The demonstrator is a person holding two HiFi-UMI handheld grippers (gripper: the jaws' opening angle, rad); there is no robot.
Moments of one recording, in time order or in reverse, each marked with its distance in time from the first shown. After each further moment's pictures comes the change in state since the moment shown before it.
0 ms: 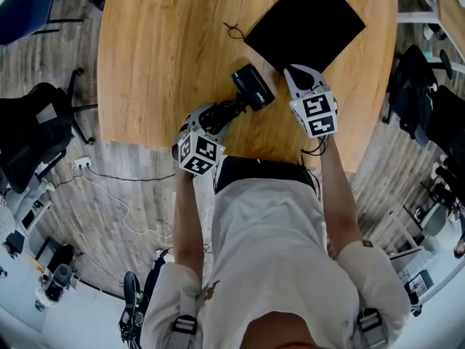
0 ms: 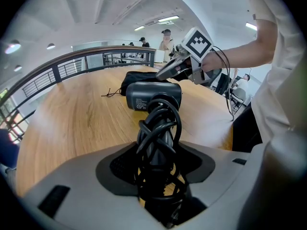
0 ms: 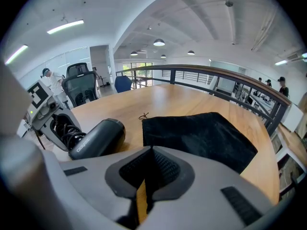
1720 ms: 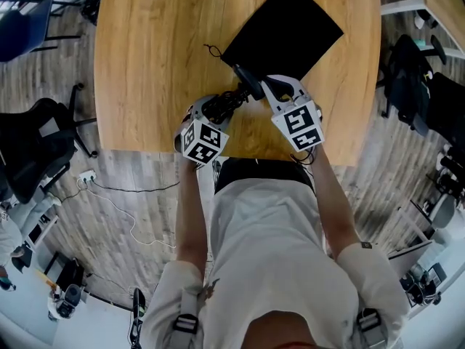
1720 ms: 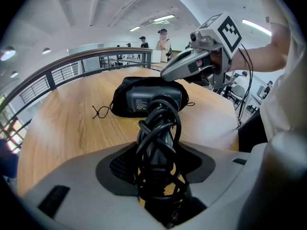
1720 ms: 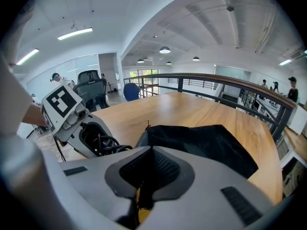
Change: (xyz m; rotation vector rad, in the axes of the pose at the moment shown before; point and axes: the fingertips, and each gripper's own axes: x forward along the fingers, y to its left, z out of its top) left arm 0.020 0.001 0.038 0.048 -0.003 -0.002; right arm -0.032 0.051 0.020 -0.026 -0.080 0.075
